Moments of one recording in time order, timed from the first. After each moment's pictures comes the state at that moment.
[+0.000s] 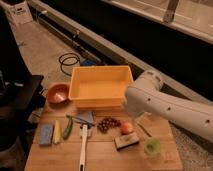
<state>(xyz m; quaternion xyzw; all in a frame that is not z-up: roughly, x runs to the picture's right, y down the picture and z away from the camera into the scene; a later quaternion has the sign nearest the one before) 0.116 0.121 0.672 -0.22 -0.08 -0.25 0.94</state>
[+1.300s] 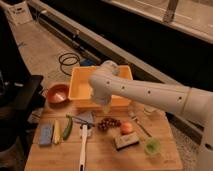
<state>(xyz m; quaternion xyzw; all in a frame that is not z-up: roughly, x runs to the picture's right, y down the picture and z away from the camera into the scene) -0.037 0.094 0.747 -0.22 -0.20 -0.44 0.85</state>
